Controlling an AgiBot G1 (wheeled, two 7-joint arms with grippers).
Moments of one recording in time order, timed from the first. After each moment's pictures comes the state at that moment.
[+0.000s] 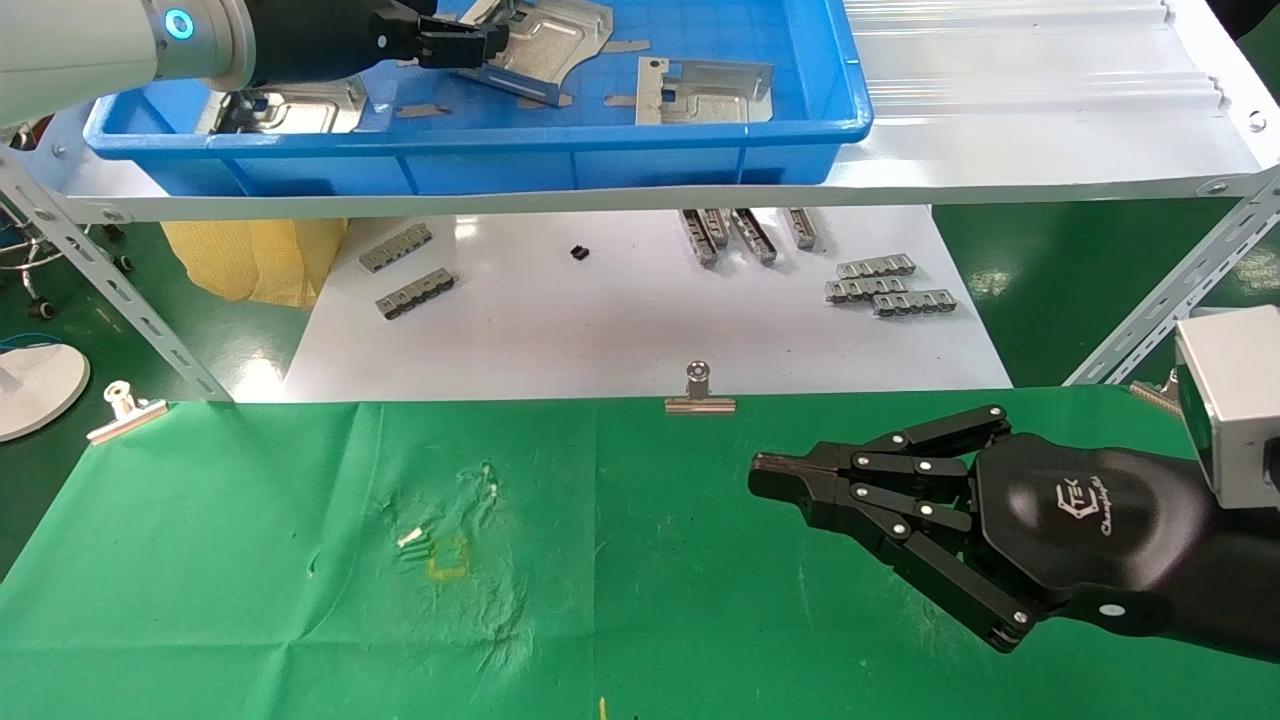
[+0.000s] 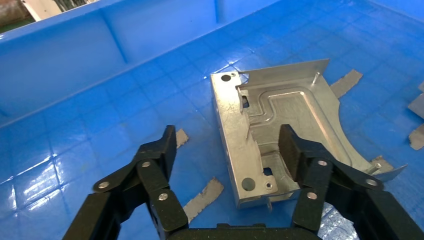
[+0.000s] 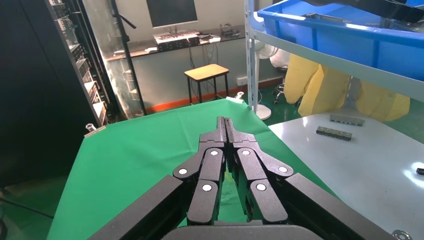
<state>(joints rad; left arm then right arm) -2.09 1.32 0.58 -0.01 1.44 0.81 -0.14 1.07 -0.55 -0.38 1.21 -0.62 -1.41 0.11</state>
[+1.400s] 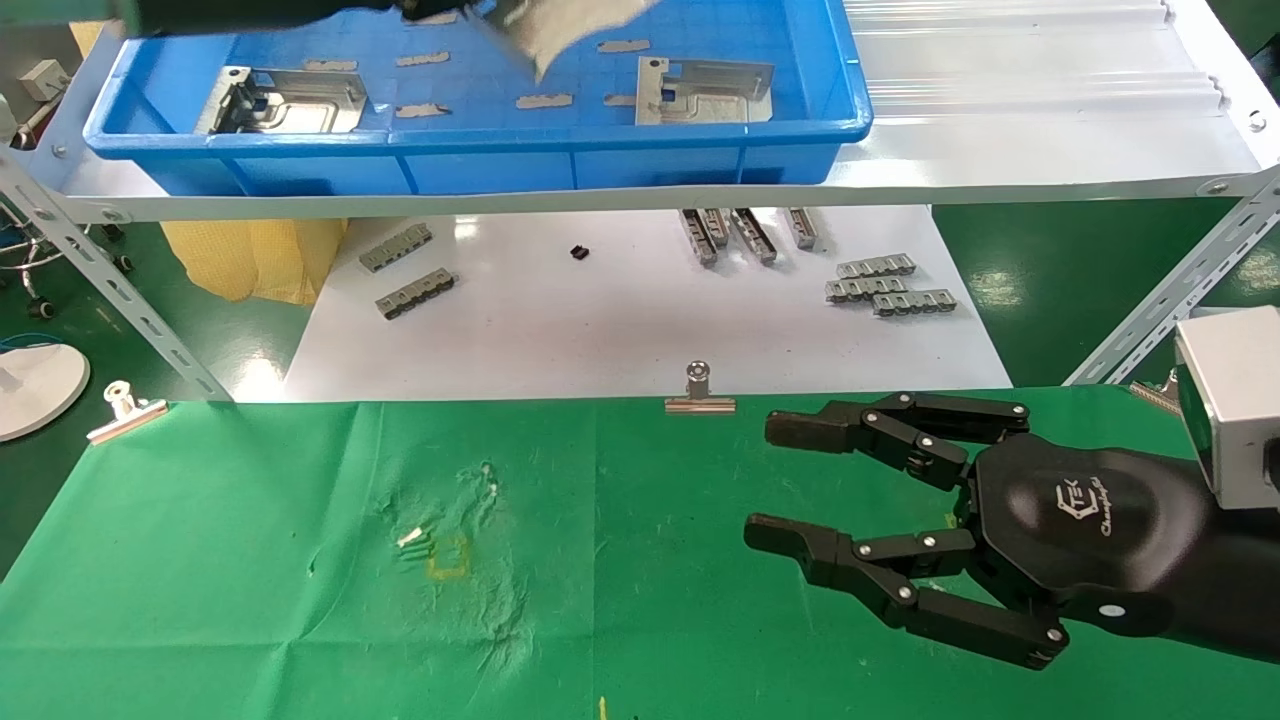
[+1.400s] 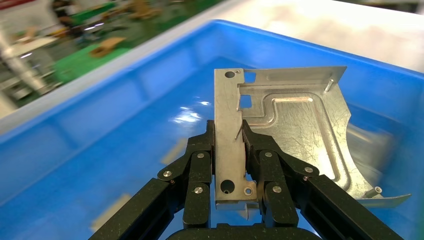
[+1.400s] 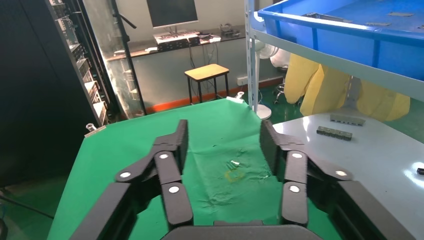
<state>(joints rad) -2.12 1.17 0.51 -0.11 1.33 1.22 0.02 1.07 -0.55 -0.38 1.21 -0.62 -1.41 0.11</state>
